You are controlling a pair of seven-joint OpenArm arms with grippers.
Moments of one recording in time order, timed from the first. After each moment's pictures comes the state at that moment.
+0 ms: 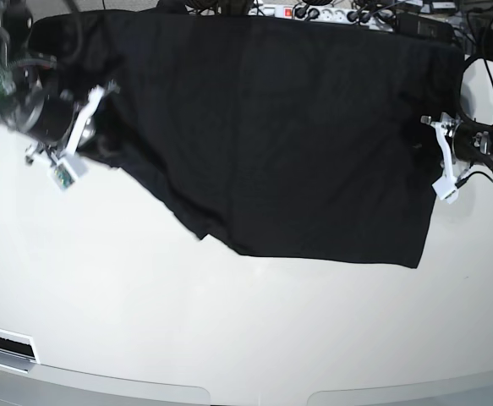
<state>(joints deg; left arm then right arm) -3.6 -37.7 2.8 62.4 -53.7 -43.9 64.0 -21.5 20.2 9.9 108.7 34.7 40.4 -52.4</state>
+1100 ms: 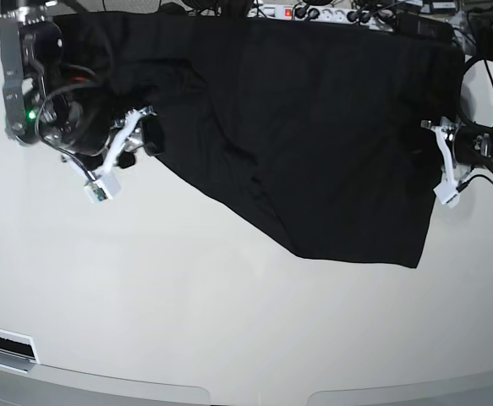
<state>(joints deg) -4.0 -37.7 2.8 62.4 -53.7 -43.9 62.5 -10.4 17.0 -0.1 91.6 33.3 30.7 -52.3</state>
